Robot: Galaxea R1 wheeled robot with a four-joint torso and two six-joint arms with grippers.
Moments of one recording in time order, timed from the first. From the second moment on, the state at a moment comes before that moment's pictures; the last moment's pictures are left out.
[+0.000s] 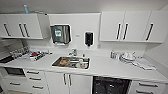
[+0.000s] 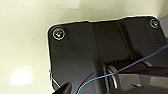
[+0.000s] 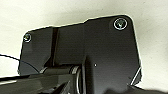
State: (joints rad) left arm 1.44 3.11 -2.89 0.11 0.02 -0.02; right arm -1.52 3.08 -2.80 0.03 0.08 0.02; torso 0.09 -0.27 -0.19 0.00
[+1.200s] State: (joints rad) left arm 1.45 3.12 -2.89 0.11 0.03 -0.02; right arm -1.52 3.07 -2.81 0.03 0.07 0.02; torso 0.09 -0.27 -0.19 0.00
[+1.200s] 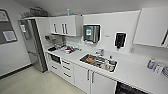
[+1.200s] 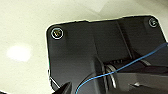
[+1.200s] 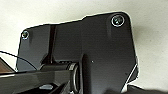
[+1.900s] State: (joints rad) left arm 1.45 3.13 -2.89 0.11 0.03 -0.02; right arm -1.52 3.07 -2.80 0.03 0.07 0.02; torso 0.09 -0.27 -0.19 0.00
